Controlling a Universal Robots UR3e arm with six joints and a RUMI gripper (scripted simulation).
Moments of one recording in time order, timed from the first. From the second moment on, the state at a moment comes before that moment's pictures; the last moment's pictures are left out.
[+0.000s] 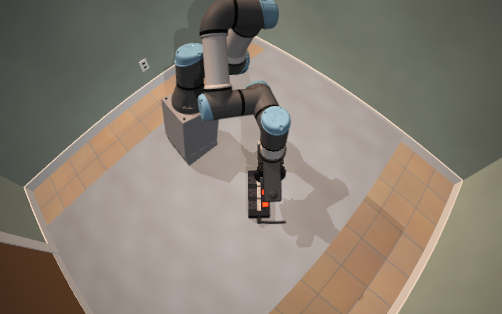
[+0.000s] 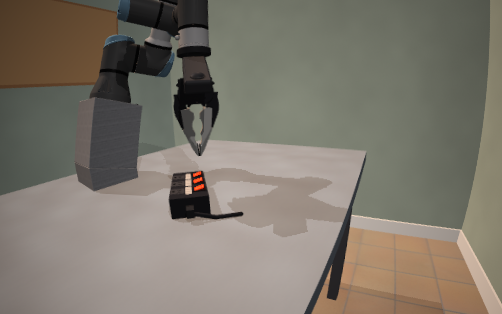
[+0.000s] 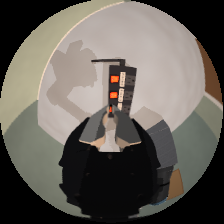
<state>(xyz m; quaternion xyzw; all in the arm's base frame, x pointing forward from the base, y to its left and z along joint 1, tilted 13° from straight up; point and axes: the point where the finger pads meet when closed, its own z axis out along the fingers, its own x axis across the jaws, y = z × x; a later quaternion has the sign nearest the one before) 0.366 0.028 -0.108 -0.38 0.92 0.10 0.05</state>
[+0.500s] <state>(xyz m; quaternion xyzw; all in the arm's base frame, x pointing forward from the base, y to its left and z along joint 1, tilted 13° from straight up) 0.366 0.028 -0.109 -0.38 0.92 0.10 0.05</state>
